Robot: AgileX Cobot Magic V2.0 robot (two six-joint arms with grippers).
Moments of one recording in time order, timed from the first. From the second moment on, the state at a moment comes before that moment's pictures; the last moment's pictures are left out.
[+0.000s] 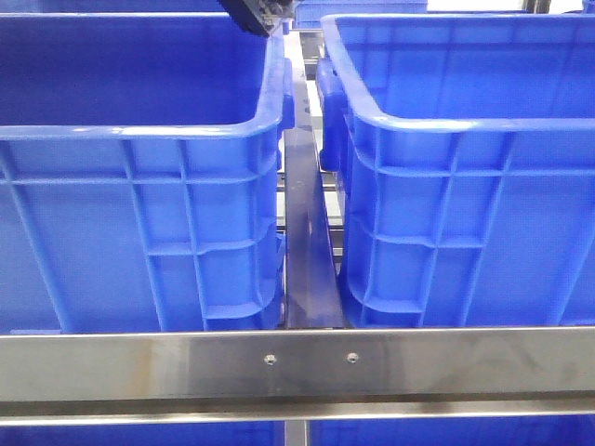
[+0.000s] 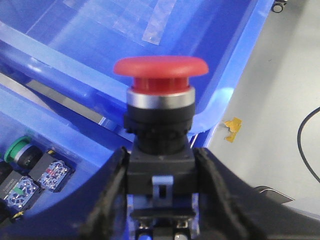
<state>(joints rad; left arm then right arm) -0.76 1.35 -1.25 -0.23 0.75 0.44 0.01 0.77 -0.86 0.43 0.83 -0.07</state>
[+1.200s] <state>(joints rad) -0.76 1.35 -1.25 -0.23 0.75 0.44 0.29 1.31 -1.03 1.24 0.85 -0.52</state>
